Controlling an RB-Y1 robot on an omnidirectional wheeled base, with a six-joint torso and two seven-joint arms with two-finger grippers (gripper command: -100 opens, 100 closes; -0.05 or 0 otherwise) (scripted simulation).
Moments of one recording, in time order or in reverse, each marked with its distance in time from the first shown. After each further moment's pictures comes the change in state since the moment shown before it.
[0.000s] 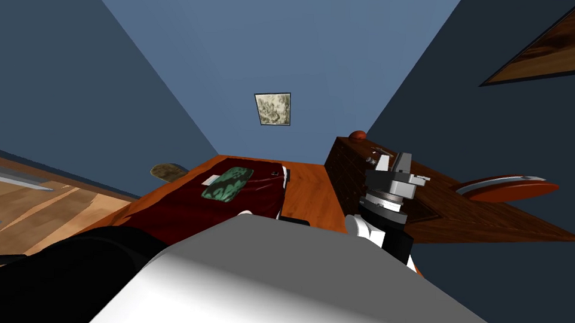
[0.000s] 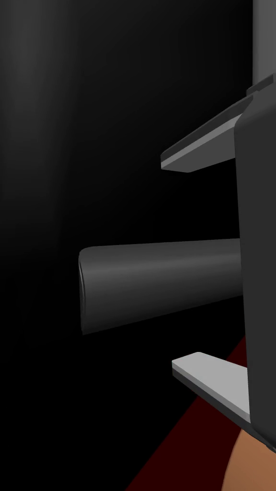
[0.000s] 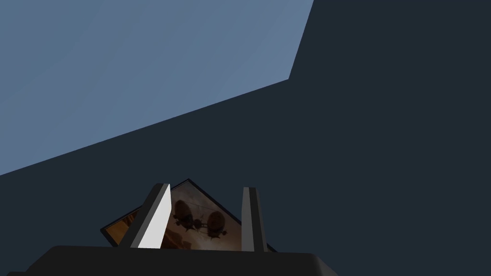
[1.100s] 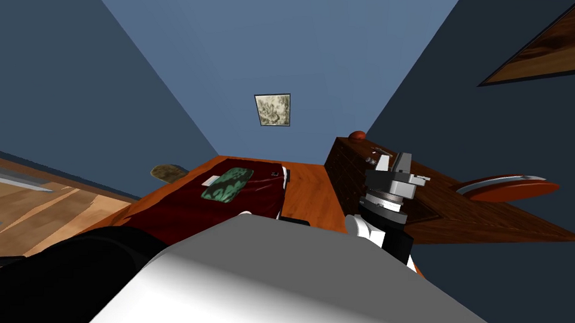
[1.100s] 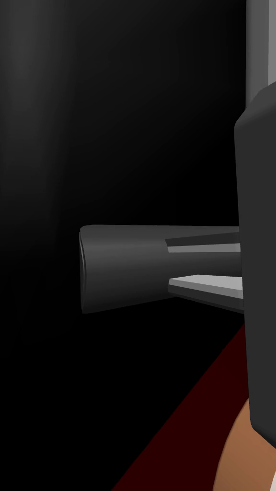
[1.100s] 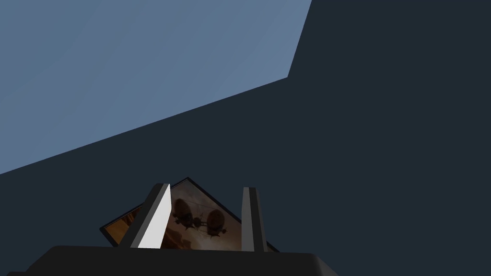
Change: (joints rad) left arm 0.023 0.010 -0.004 -0.036 0.006 0.015 -0.001; right arm 0.000 0.000 0.000 0.000 0.000 0.000 0.000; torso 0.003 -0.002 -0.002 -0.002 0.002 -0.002
